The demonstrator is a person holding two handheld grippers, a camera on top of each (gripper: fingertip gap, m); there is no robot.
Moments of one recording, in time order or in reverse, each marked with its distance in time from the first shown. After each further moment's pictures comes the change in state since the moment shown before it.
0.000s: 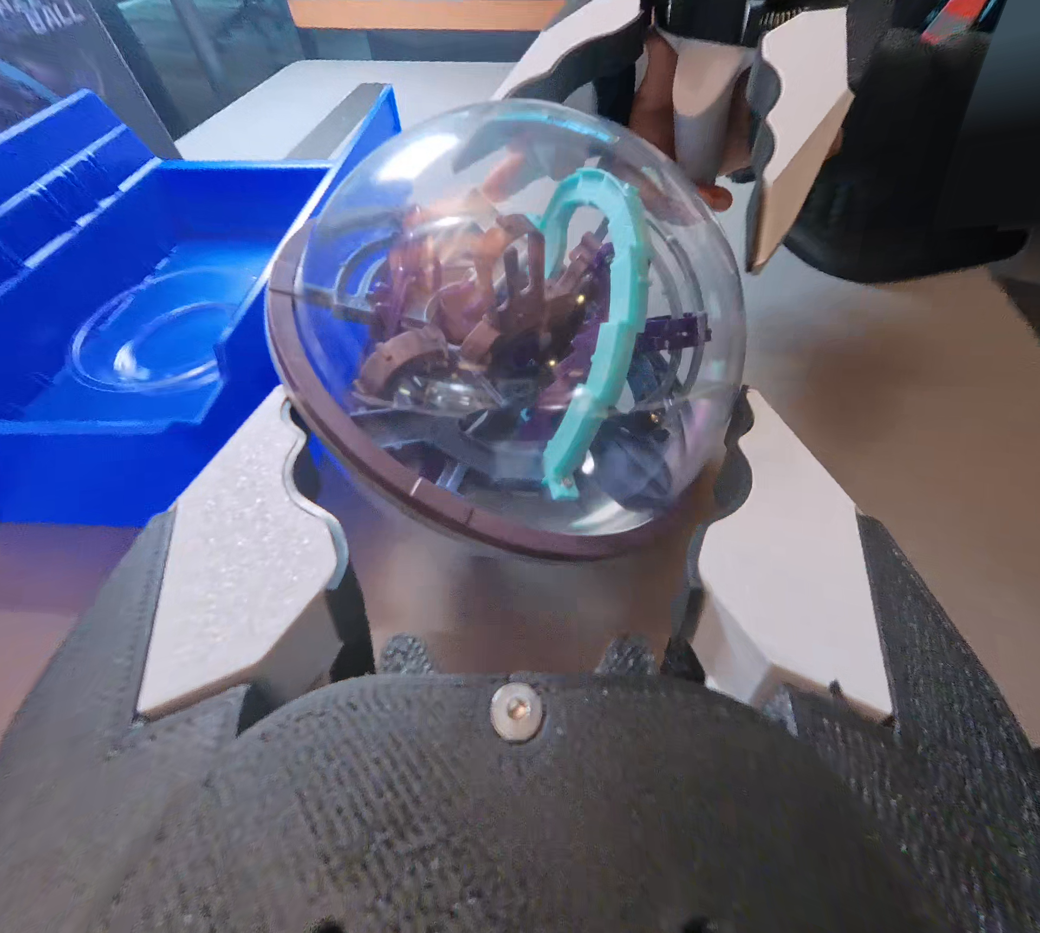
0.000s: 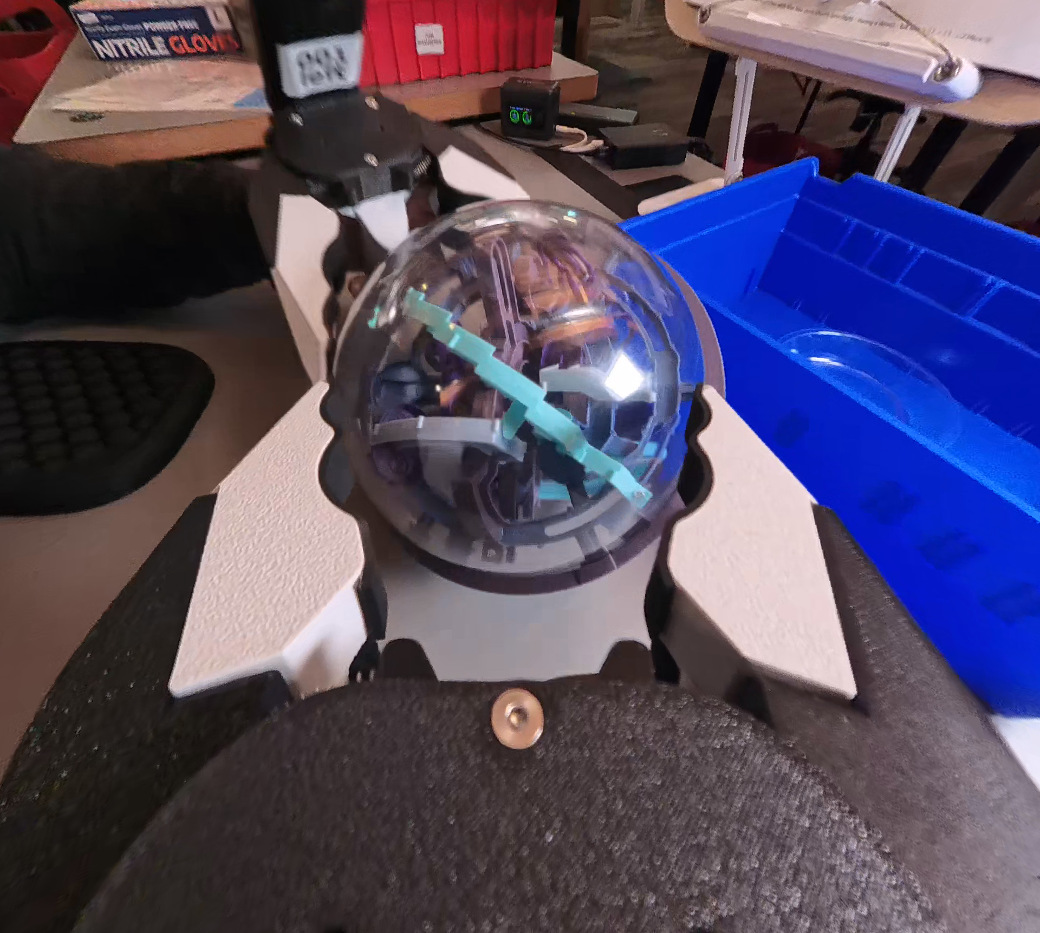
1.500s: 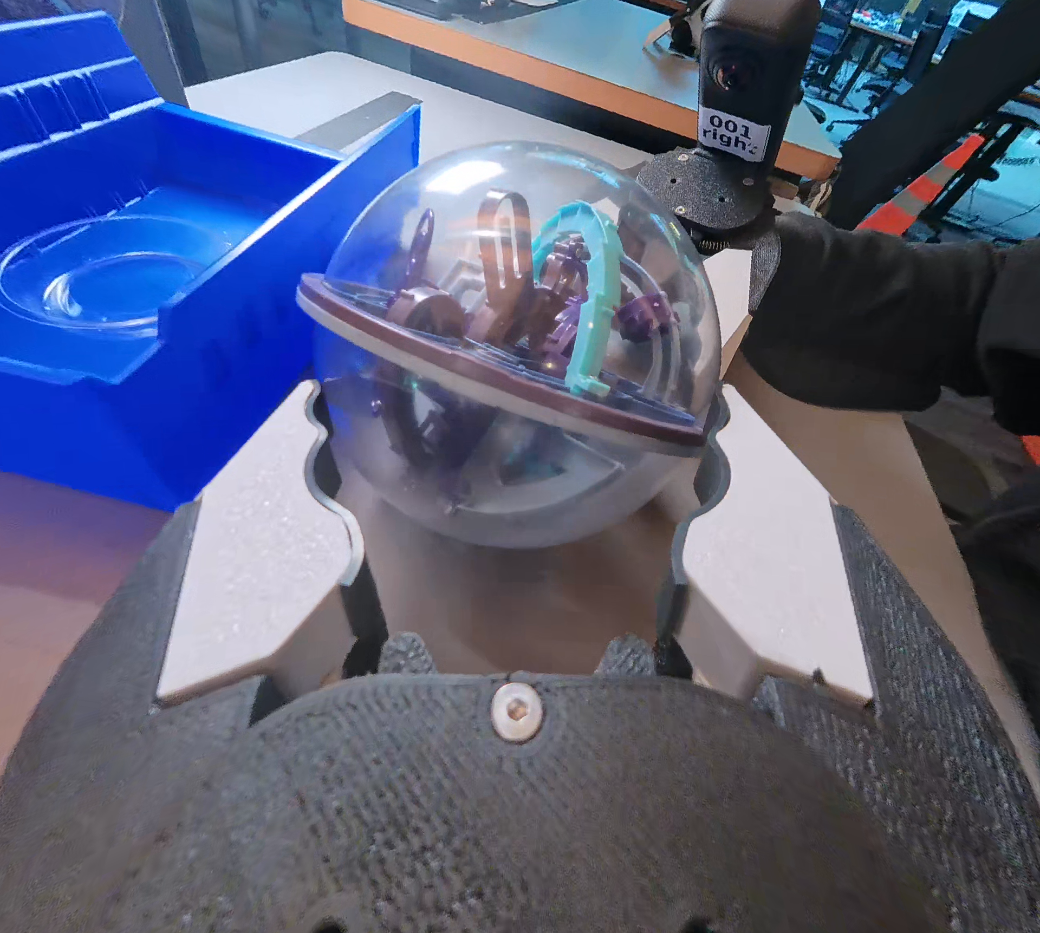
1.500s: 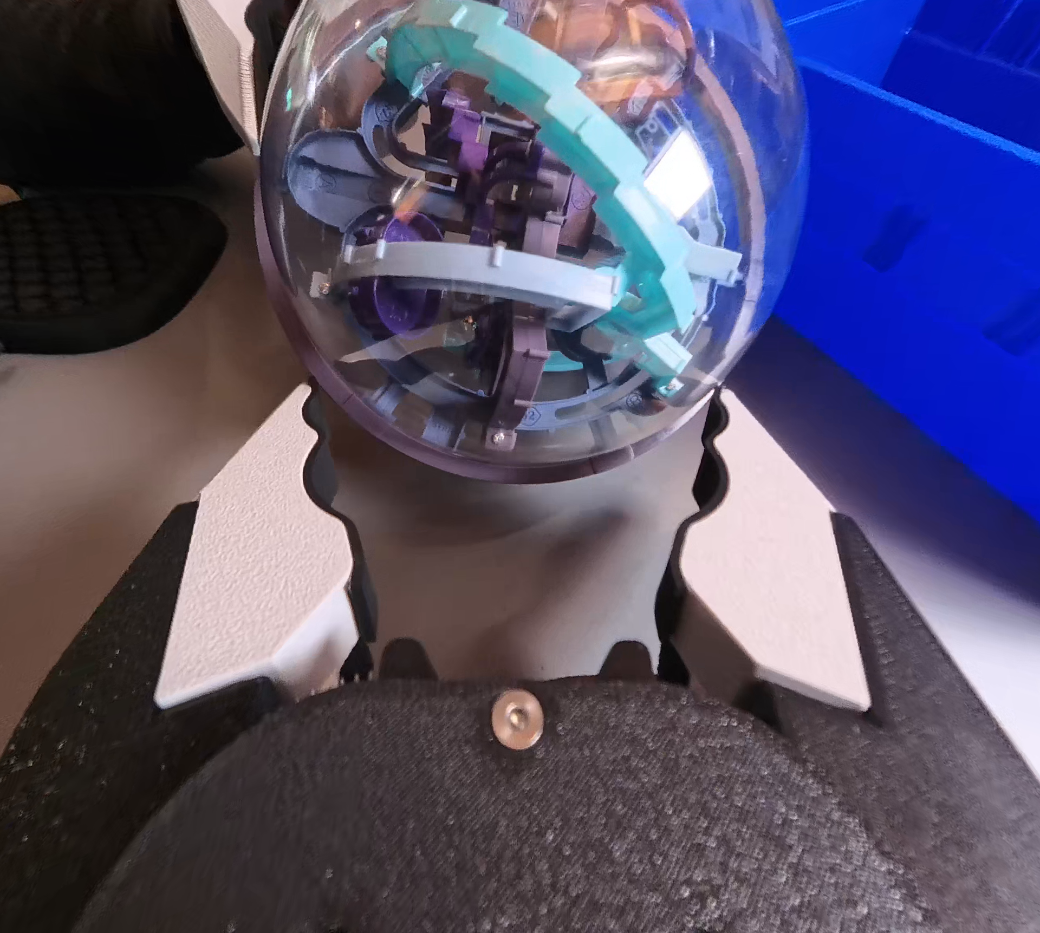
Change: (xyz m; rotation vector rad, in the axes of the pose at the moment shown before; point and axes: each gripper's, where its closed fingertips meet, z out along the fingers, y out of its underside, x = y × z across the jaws) left arm 0.013 -0.017 0.007 0.072 -0.044 -0.257; right arm -0.002 0.076 -0.015 -0.138 -0.118 0.043
